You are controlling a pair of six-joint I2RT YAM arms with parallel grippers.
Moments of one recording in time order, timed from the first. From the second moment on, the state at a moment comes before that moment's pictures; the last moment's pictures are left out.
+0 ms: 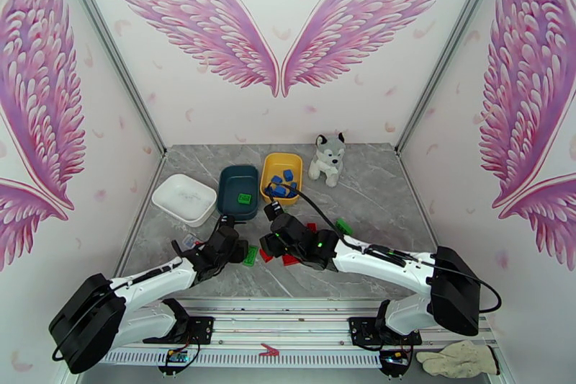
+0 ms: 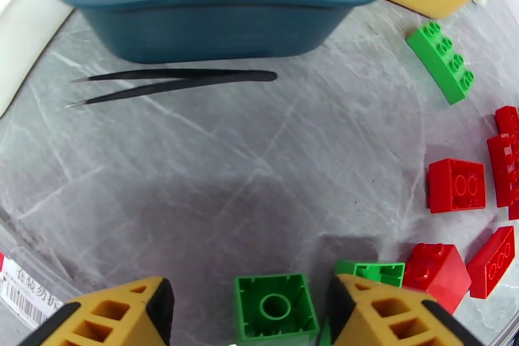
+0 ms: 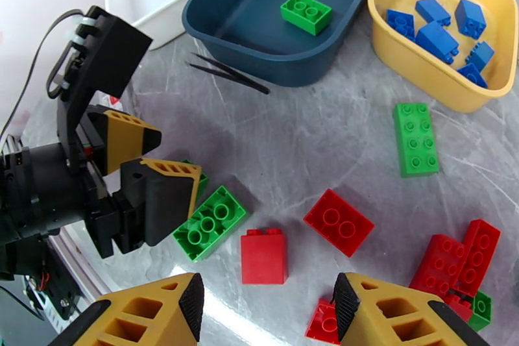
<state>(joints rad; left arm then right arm) -0.68 1.23 0.43 -0.13 -0.25 -0.57 1.04 1.45 0.99 -0.32 0.20 0.46</state>
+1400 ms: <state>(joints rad) -0.75 1.38 0.58 -0.27 -0.33 -0.62 1.04 1.30 0.87 -0.33 0.24 0.47</state>
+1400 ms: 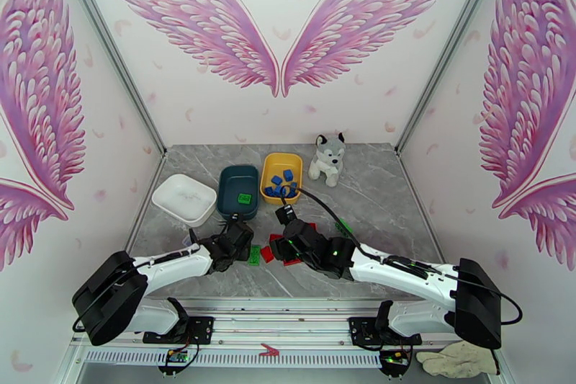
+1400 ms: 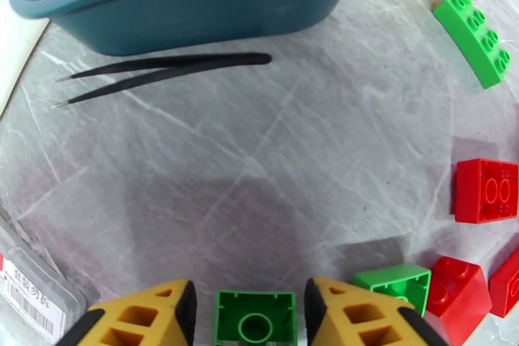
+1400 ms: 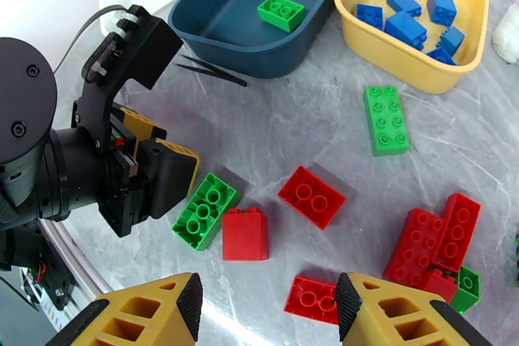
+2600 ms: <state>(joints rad) -0.46 1.47 1.06 -0.29 -0.36 -0.47 1.04 1.31 0.82 -0.20 0.24 0.47</state>
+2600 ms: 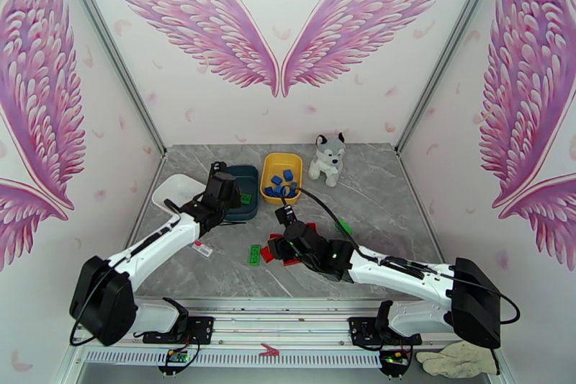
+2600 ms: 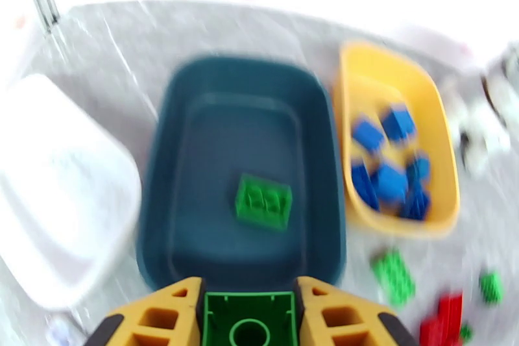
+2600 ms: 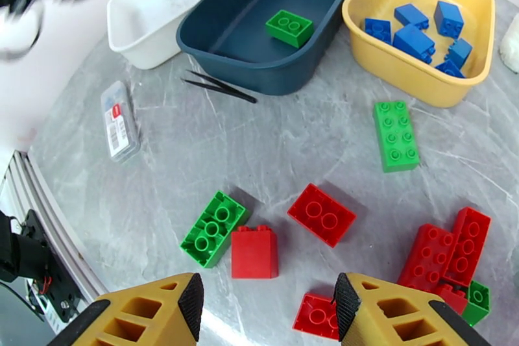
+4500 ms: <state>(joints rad) -1.06 1.28 0.70 -0.57 -0.44 -0.68 1.01 1.09 0.58 -0.21 0.23 0.52</state>
